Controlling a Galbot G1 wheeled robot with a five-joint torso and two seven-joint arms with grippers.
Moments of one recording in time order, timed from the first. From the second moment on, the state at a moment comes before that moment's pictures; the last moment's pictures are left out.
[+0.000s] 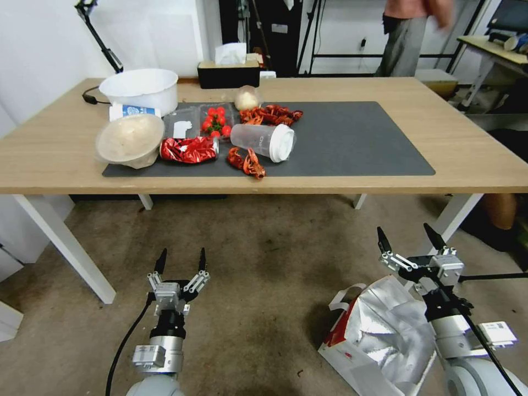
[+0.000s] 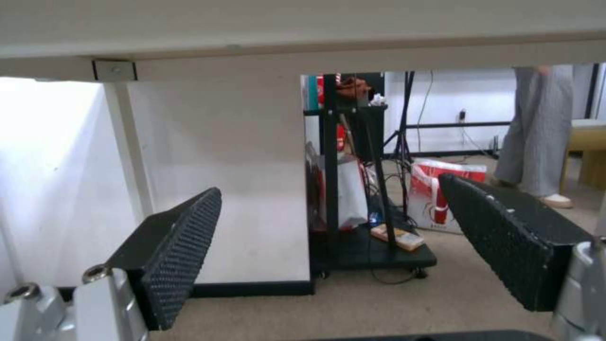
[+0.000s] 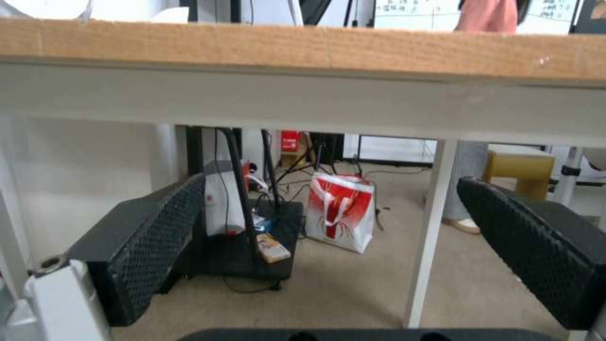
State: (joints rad) left arm 1.69 -1.38 -0.41 -1.98 -0.09 -0.40 -0.19; right arm -1.69 1.42 0.82 2.18 0.28 0.14 -0.23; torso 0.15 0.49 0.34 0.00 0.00
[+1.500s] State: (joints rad) left arm 1.70 -1.38 -0.38 -1.98 -0.08 -0.40 -0.18; right arm -1.68 1.42 0.82 2.18 0.29 0.13 -0.23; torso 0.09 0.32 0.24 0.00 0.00
